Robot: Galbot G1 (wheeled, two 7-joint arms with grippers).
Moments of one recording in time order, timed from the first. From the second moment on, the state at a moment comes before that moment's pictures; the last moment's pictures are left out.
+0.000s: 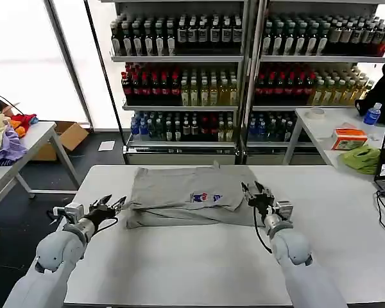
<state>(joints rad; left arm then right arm) 1.10 -1.05 -0.50 -1.76 -0.51 0.55 0.05 -1.04 1.21 0.39 1.71 0.43 -0.35 0.09</state>
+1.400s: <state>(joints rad) 1.25 -1.14 -0.44 -1.80 -0.45 0.49 0.01 -1.24 1.22 0.39 1.81 0.40 -0.43 0.15</state>
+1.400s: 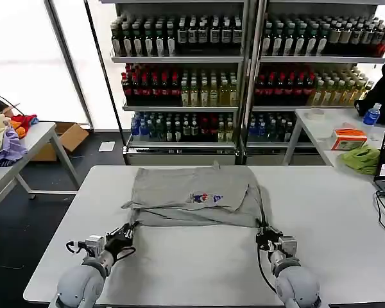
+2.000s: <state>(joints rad) 1.43 -1.08 -0.53 -1.96 -0.45 0.52 0.08 -1.43 1.18 0.49 1.99 0.47 -0.46 0.13</state>
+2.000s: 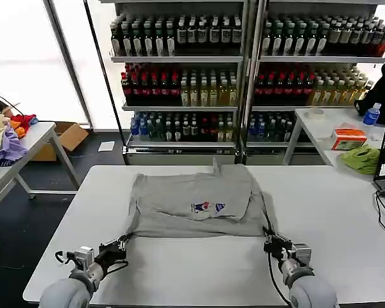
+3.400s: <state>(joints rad) 1.91 -1.01 -0.86 -2.34 -0.41 0.57 0.15 -1.64 1.08 0.72 2.24 0.54 -0.45 0.00</state>
